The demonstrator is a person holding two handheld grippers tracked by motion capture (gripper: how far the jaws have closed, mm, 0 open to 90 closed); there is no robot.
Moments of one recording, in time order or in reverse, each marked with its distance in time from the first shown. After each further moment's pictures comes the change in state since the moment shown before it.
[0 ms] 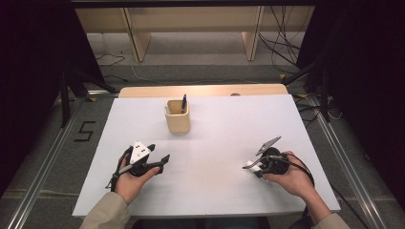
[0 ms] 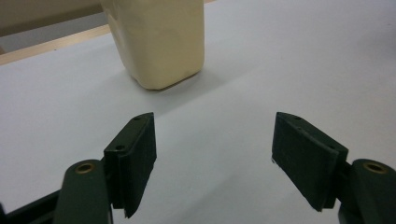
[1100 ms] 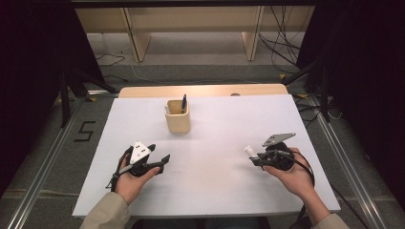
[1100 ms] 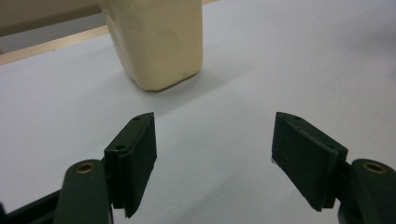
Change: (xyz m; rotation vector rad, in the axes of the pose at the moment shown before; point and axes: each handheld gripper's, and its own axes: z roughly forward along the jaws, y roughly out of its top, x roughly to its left) left arm -0.001 0.000 0.000 -0.002 -0.004 -0.001; right arm -0.003 0.001 -0.022 -0.295 -0.035 0.084
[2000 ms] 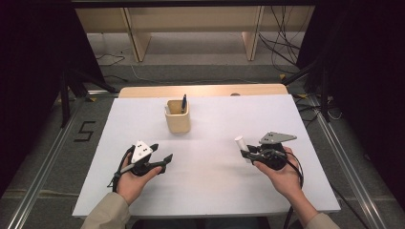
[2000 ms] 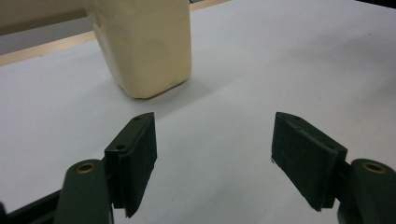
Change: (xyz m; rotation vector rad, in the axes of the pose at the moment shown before) left arm -0.006 0.006 0.002 -0.013 -0.034 -0.011; right arm 0.018 0.012 0.008 -0.265 0.020 0.029
